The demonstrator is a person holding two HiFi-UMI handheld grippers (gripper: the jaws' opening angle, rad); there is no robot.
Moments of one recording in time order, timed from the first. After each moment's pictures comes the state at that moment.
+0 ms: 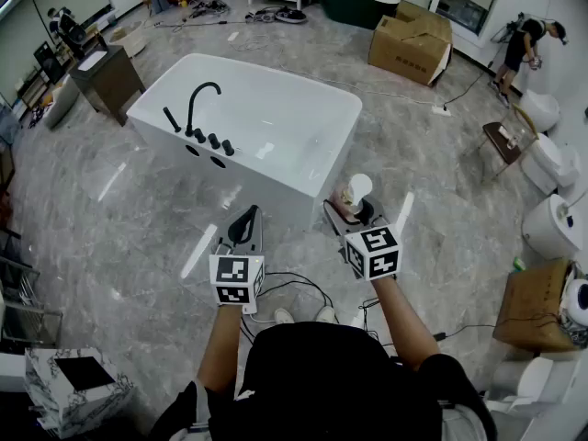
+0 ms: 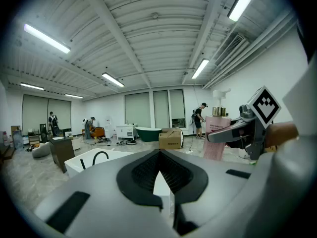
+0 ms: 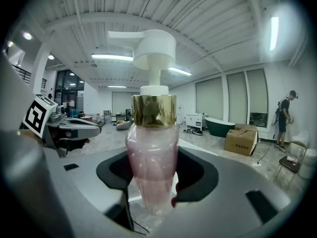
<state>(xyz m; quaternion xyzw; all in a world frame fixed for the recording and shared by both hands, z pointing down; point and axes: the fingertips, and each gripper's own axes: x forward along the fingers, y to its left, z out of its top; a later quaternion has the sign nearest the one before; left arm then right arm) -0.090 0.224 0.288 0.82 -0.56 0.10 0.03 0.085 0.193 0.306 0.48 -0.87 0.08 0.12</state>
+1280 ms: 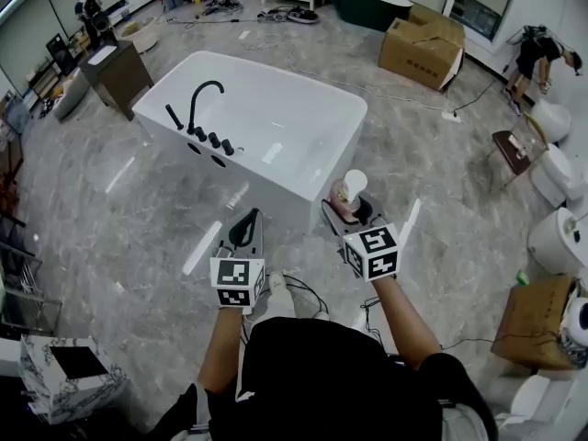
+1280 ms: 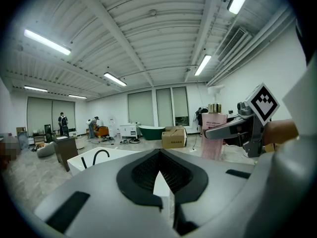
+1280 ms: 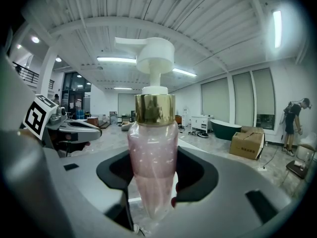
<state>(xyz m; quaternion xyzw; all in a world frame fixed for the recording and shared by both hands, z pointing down) -0.045 0.207 0.309 0.80 -0.58 0.11 0.03 0.121 0.164 0.319 0.45 -0.89 0.06 0.11</state>
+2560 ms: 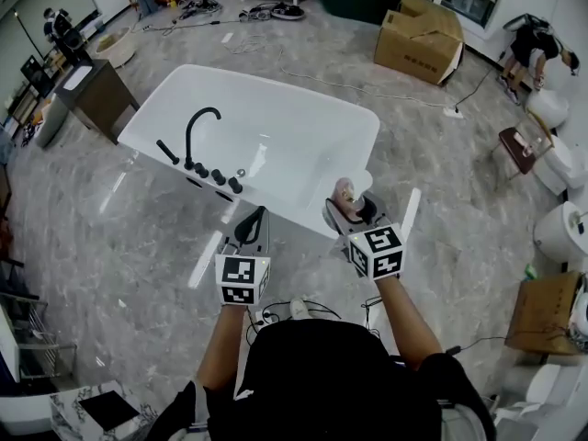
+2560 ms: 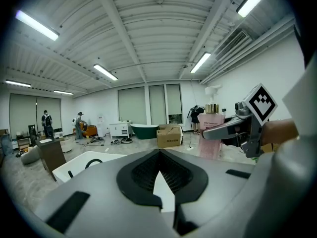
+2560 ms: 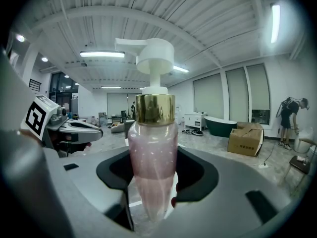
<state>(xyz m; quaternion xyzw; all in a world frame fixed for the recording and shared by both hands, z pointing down) -0.149 -0.030 0.301 0.84 -0.52 0.13 0.04 0.014 -0.054 0.315 0.49 -0.86 0.09 0.11</state>
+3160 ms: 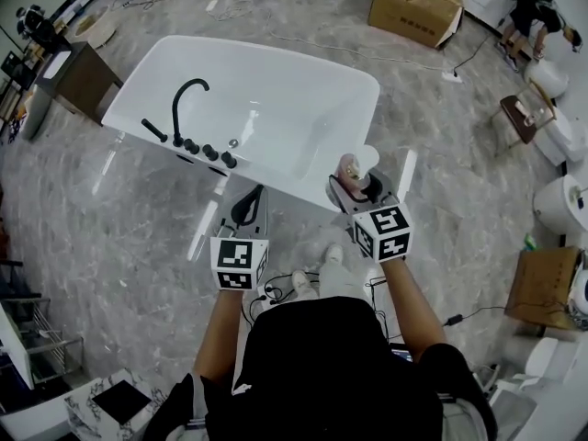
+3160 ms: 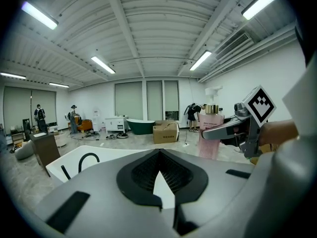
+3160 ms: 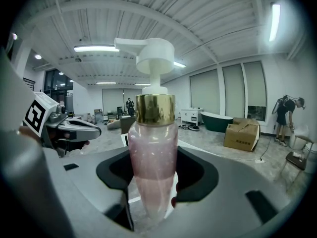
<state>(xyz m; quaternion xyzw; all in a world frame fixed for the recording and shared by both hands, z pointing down) -0.151 -0.064 0.336 0.85 -0.50 0.14 0.06 0.017 -0.082 0.351 0.51 -0.84 0.11 0.13</state>
